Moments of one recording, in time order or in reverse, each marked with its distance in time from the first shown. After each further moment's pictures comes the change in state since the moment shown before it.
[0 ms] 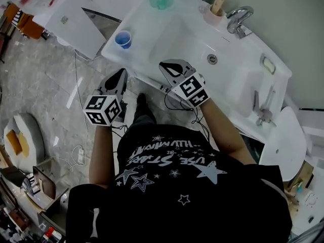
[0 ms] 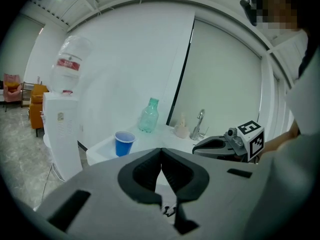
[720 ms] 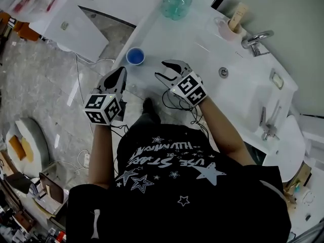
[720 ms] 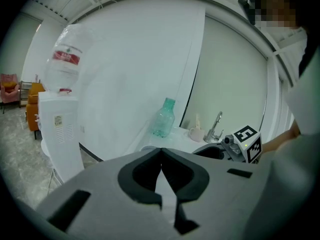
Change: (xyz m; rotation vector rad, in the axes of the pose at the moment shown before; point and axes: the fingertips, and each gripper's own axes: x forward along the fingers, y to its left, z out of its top) left arm 0.054 0.102 0.039 -0.009 0.049 0.001; right arm 0.114 -0.035 -0.002 0.094 0.103 0.086
